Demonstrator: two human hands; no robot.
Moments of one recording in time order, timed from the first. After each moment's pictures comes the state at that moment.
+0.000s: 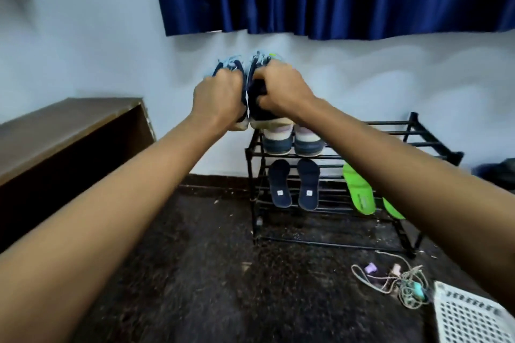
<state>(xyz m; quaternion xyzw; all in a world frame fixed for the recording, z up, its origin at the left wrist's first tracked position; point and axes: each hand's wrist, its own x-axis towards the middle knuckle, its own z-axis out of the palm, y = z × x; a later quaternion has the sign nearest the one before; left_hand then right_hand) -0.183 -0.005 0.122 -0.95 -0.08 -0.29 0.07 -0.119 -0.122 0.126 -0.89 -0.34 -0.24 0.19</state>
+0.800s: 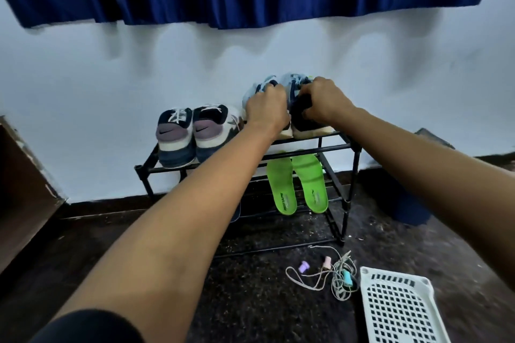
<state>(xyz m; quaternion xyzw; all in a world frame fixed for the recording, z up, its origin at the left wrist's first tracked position) -0.003 -0.256 0.040 -0.97 0.06 -0.23 -0.03 0.015 -0.386 0.050 -0.96 -0.15 -0.18 0.13</state>
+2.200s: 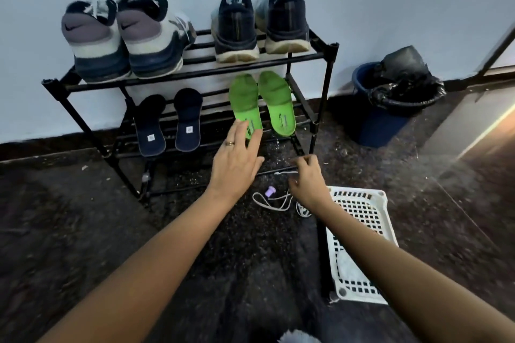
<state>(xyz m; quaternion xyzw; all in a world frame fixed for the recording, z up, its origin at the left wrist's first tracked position) -0.102 -0.243 -0.222 -0.94 0.20 -0.28 0.01 -0.105 -0.426 -0.282 -0.95 -0.01 -0.07 0.31</state>
